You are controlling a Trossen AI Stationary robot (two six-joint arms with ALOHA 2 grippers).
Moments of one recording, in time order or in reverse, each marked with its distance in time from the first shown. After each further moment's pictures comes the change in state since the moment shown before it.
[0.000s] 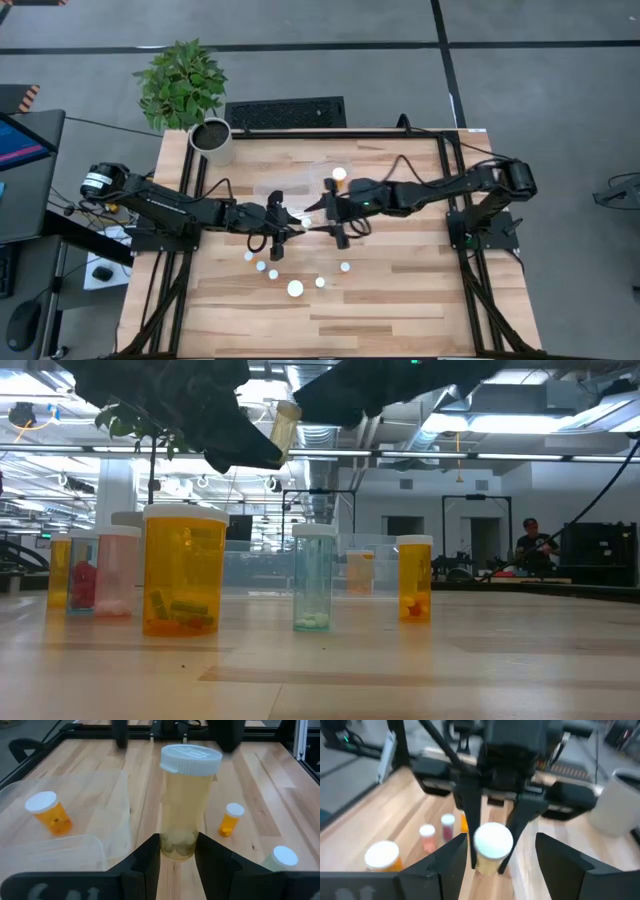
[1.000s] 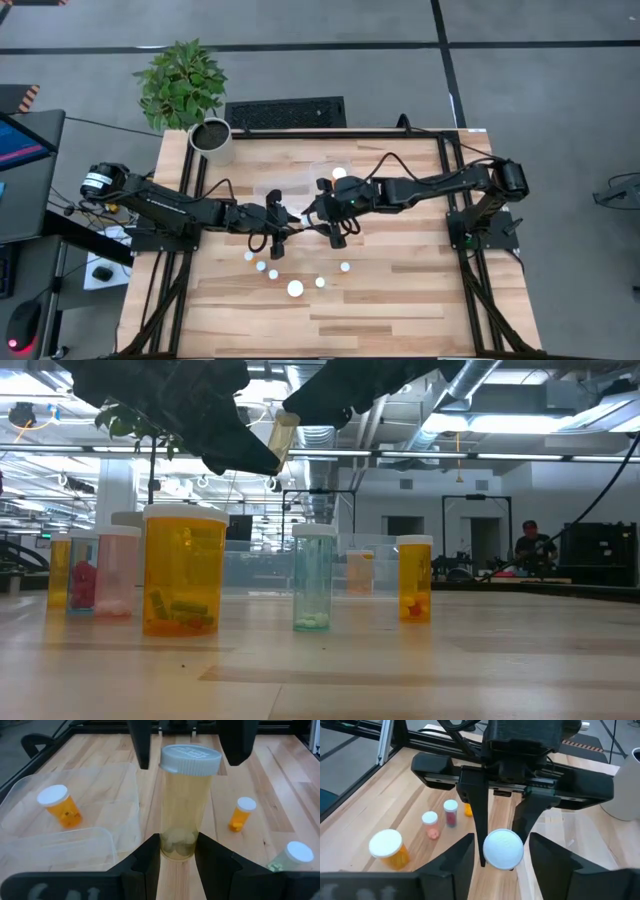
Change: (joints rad) left arm 0.000 0.000 0.000 -0.028 -0.041 0.000; right arm 0.004 0.052 0.152 -0.224 -0.012 0.000
